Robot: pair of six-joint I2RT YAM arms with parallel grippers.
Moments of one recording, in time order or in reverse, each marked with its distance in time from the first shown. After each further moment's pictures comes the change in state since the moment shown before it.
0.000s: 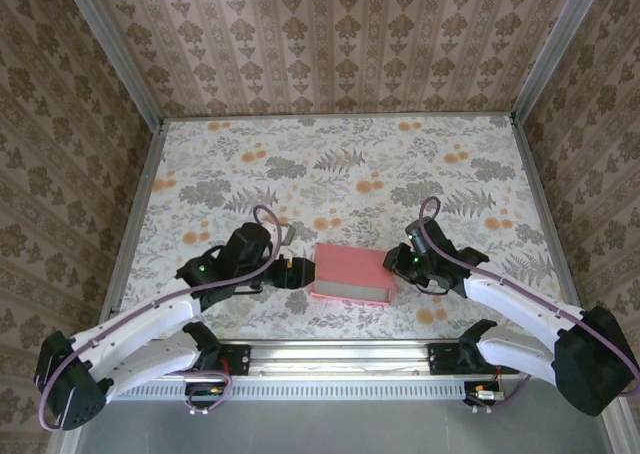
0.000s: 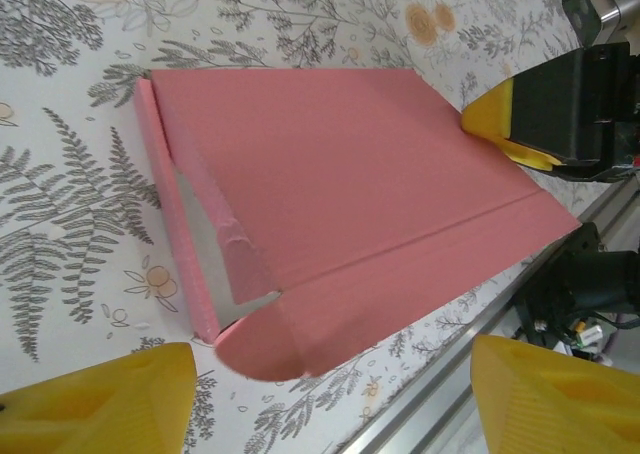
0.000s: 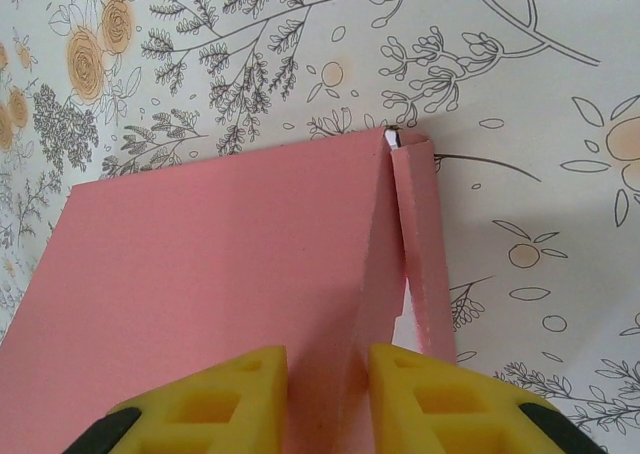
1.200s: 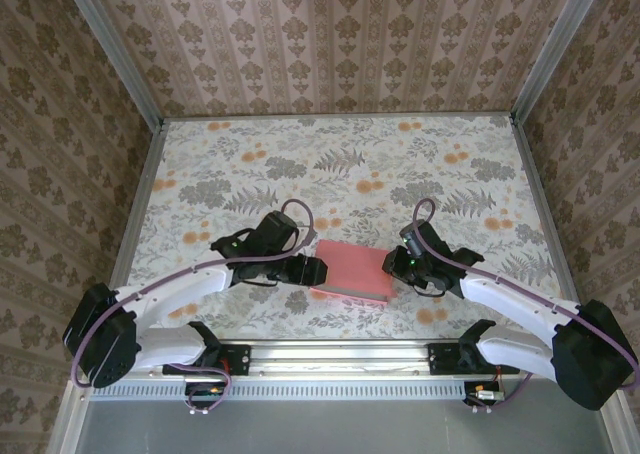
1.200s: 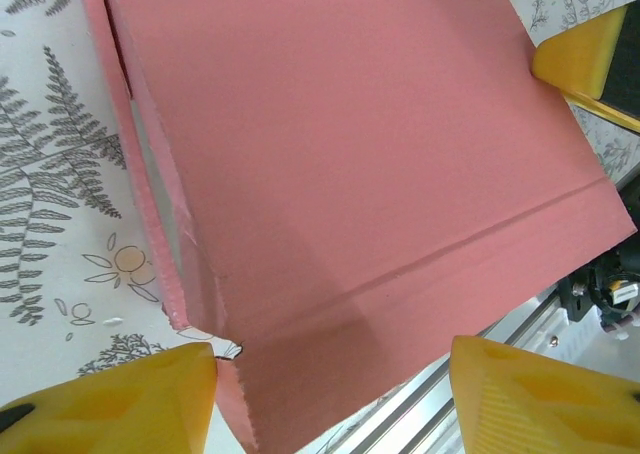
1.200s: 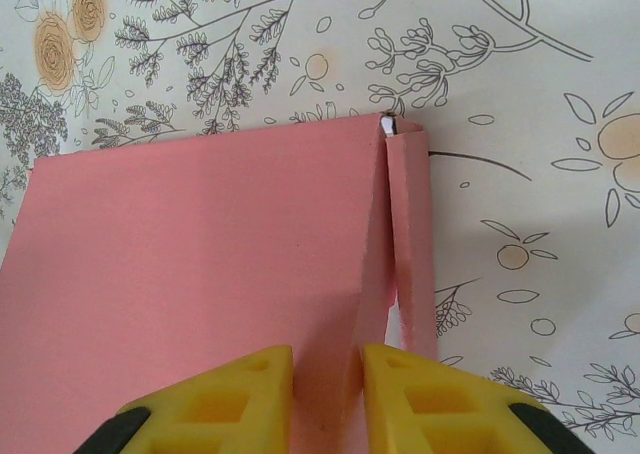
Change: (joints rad) left arm 0.002 0.298 0.114 -0.053 0.077 0.051; right arm 0.038 0.026 0.000 0.000 0.050 -0.001
